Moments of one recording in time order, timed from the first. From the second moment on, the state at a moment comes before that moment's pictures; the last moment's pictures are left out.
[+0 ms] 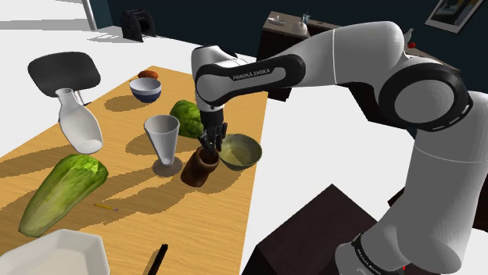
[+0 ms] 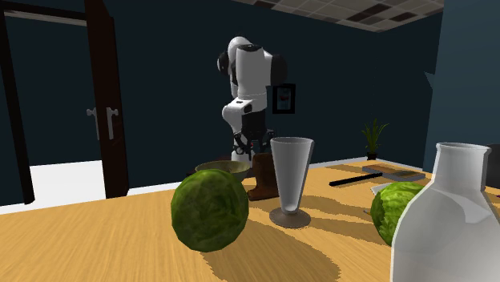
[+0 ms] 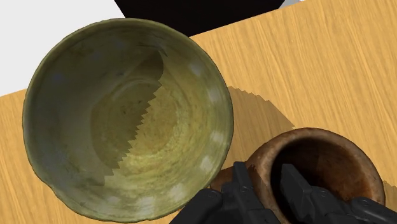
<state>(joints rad) 0.19 0.43 0.24 -1.64 -0.02 1.81 0.05</state>
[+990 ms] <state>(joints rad) 0.18 0.38 0.25 -1.51 -0.01 1.64 0.05</state>
